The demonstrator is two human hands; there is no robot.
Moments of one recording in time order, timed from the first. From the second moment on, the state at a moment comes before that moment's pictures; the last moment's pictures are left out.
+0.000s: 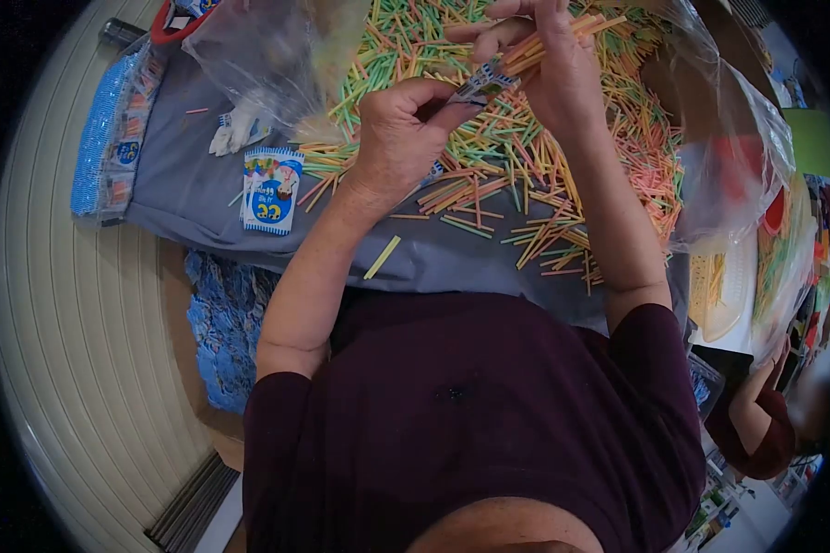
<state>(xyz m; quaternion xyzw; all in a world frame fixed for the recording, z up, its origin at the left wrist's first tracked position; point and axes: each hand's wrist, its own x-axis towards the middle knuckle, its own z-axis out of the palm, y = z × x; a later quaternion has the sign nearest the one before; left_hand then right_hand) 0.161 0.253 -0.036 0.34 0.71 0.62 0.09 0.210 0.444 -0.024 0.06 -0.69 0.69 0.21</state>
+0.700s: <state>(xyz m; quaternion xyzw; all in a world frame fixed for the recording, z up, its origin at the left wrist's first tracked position) 0.139 0.334 -0.033 0.40 0.51 0.73 0.20 0.220 0.474 0.007 -0.01 -0.83 0.54 0.17</state>
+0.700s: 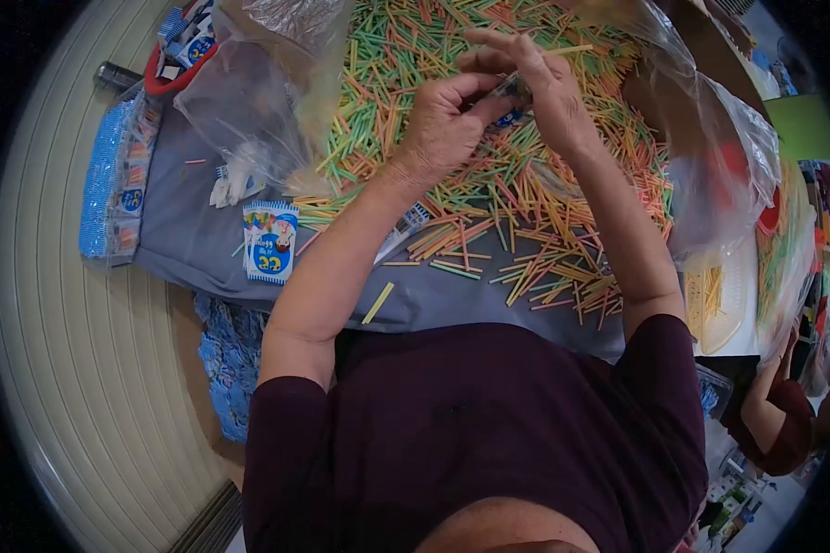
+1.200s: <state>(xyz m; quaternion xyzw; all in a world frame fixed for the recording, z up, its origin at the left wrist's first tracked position) 0.170 0.228 -0.024 0.41 0.63 0.66 0.09 0.254 0.420 -0.008 0.01 -0.77 0.63 0.10</state>
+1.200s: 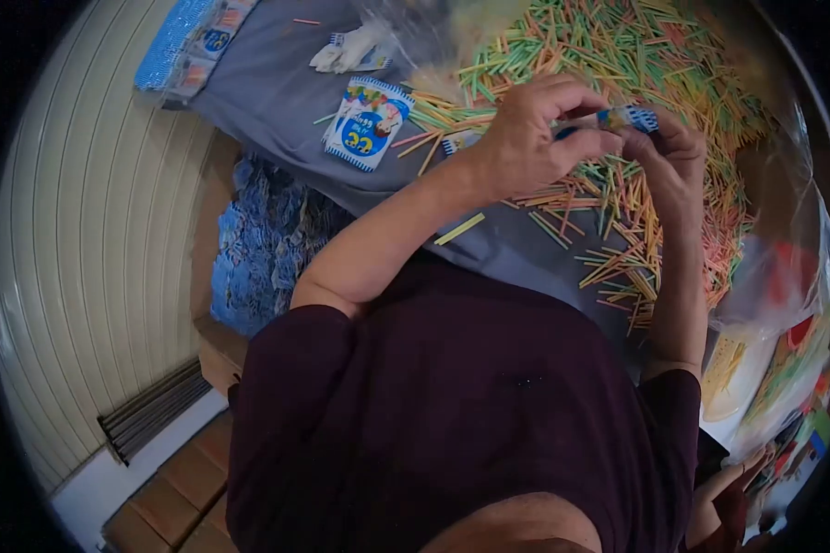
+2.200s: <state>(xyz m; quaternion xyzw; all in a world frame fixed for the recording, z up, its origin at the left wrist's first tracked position) 0.204 0.175 -0.062 0.52 0.84 0.09 -0.11 0.216 0.545 -0.049 -0.18 -0.97 -0.18 -0.04</state>
